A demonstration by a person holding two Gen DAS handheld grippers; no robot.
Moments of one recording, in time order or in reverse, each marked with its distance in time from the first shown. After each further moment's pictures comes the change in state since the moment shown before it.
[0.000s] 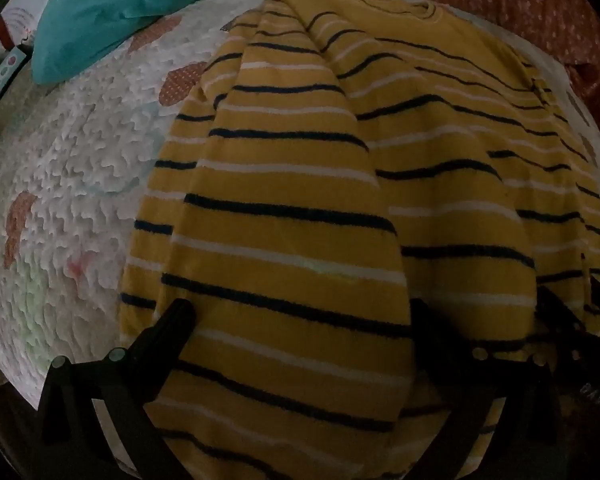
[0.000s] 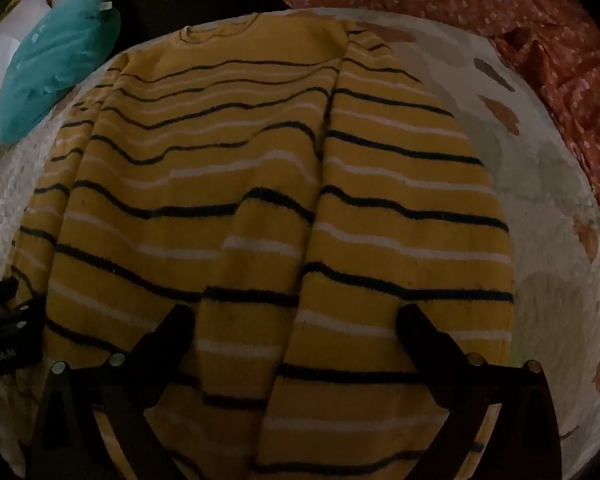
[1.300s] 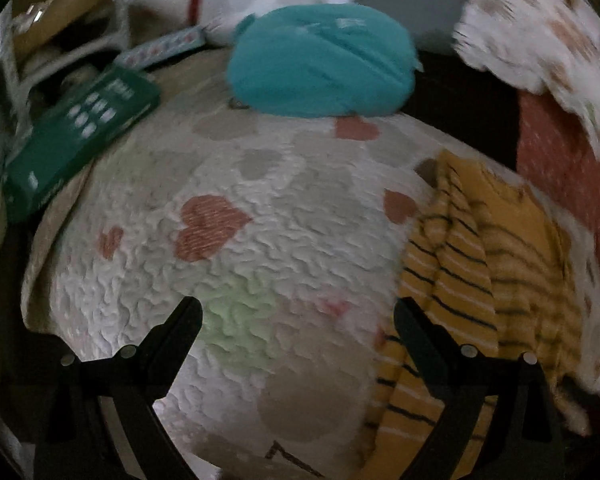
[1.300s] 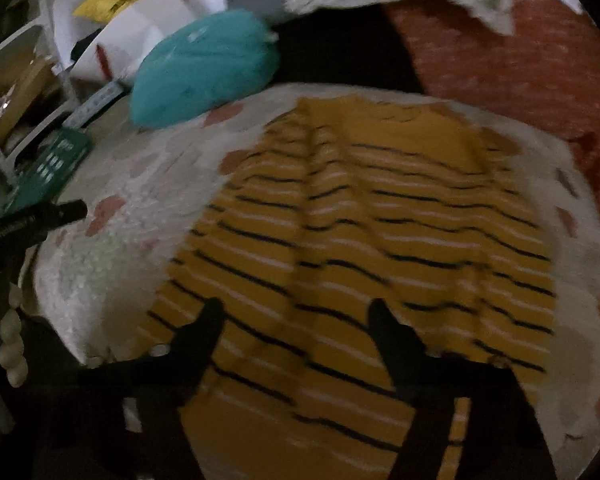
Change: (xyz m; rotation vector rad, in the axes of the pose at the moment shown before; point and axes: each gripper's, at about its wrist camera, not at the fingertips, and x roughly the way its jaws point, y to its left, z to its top) left arm -0.124 0.197 -0.041 -0.429 -0.310 0.068; right arm -0.115 0.133 -0.009 -0.195 -0.141 0.290
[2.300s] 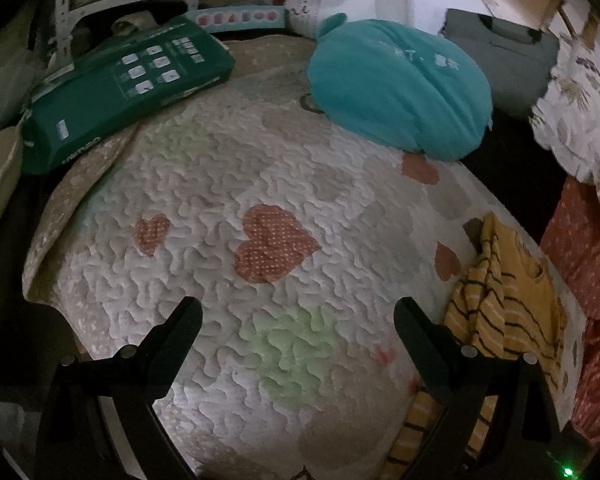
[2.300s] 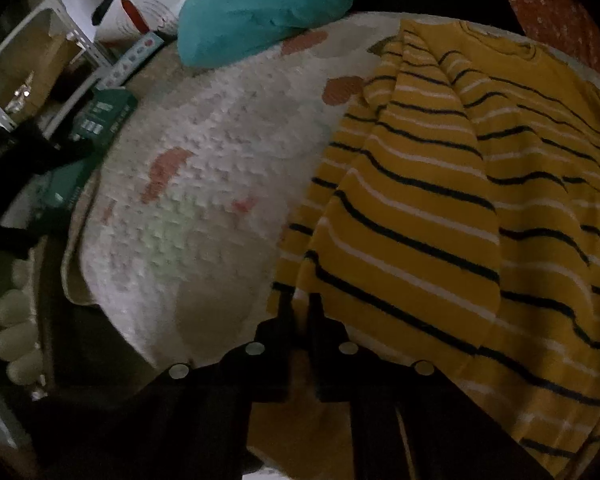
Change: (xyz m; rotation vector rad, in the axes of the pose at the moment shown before) left arm 0.010 0.081 0.030 -0.255 0.010 0.015; right arm 0.073 0.085 0.001 0.030 0.198 0.205
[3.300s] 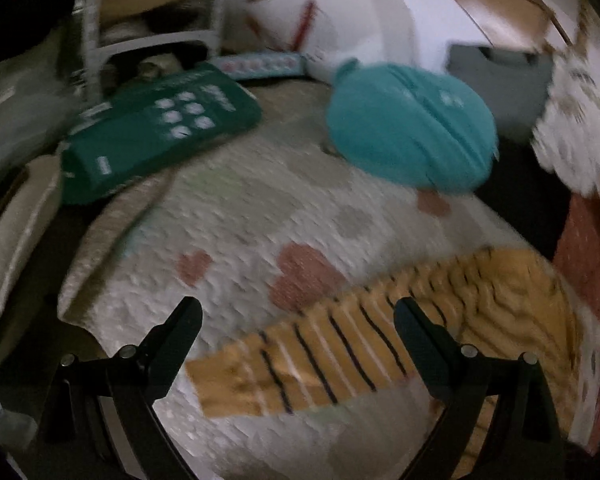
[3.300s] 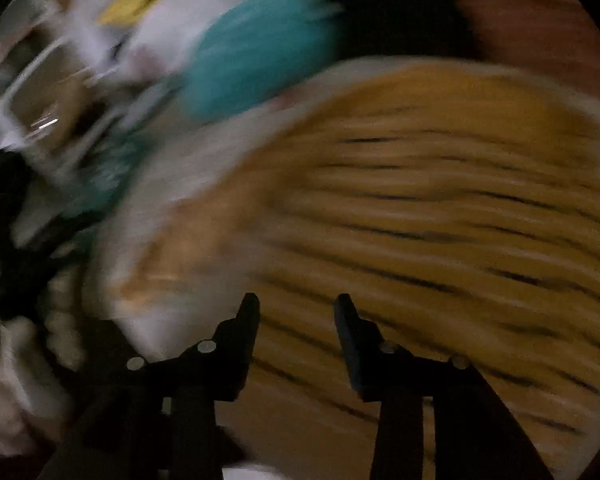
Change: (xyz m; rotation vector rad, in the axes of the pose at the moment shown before) left arm -0.028 -0.001 -0.010 0.070 -0.135 0.056; right arm -0.102 -0.070 0.004 0.036 -0.120 -0.066
